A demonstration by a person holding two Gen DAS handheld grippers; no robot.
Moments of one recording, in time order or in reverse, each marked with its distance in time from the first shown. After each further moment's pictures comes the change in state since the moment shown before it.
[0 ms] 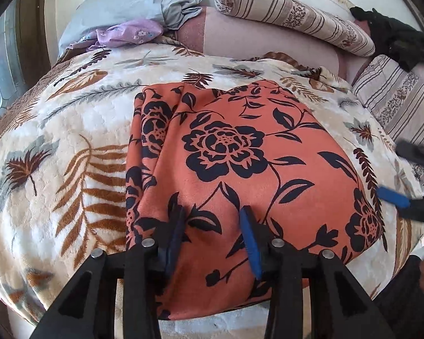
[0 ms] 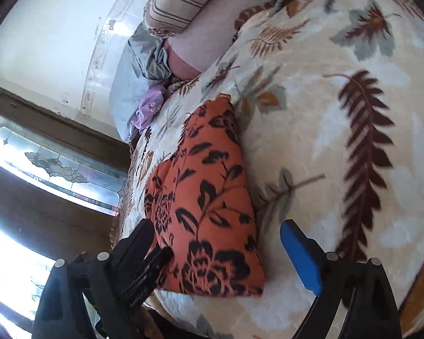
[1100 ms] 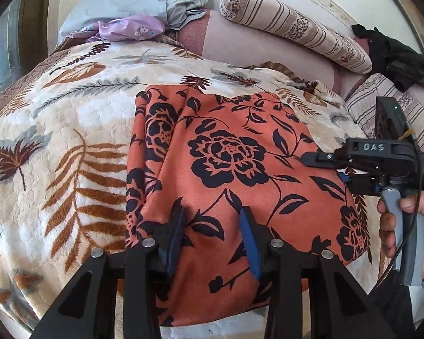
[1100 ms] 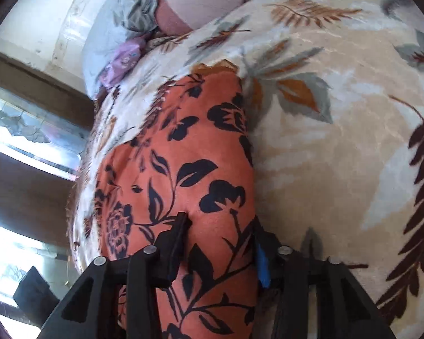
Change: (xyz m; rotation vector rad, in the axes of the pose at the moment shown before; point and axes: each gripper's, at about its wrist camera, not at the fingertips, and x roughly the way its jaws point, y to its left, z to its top) left arm 0.000 0.016 0.005 -0.071 -0.013 -0.093; right arm 0.090 0.014 0.044 -0.146 0.203 -0.190
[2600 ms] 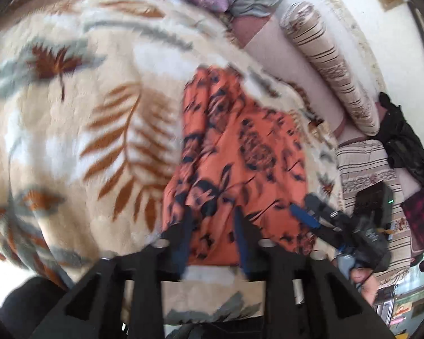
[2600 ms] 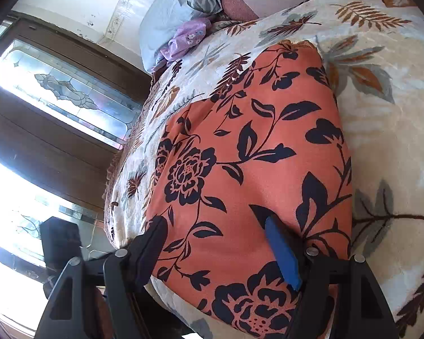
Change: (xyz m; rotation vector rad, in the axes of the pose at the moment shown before) left arm -0.050 0.065 -0.004 -0.411 0.087 -0.182; right arm -0.007 0.039 -0.046 -0.147 0.044 0.227
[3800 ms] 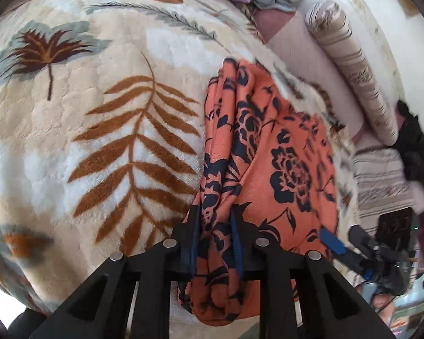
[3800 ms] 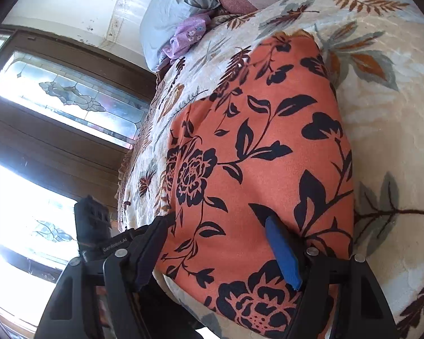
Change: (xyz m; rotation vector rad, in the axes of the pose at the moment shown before) left arm 0.051 0.026 0.024 -0.088 0.044 0.060; right arm -0.001 -0.010 0.003 0.051 0.035 0.072
